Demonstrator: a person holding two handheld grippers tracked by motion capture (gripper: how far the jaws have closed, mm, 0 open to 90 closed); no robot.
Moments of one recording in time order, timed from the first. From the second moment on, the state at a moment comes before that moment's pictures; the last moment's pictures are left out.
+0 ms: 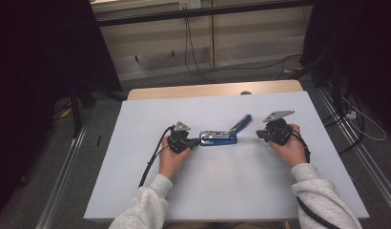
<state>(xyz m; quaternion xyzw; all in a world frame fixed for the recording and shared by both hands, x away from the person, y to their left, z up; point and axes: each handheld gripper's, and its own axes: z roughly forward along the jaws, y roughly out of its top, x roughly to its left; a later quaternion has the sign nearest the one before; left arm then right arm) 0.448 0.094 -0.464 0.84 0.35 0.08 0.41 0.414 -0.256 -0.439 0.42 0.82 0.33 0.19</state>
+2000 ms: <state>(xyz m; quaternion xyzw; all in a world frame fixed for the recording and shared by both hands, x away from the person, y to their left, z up) 0.402 0.177 -0.422 0.79 0.34 0.08 0.50 0.339 -0.265 -0.425 0.44 0.80 0.39 0.14</state>
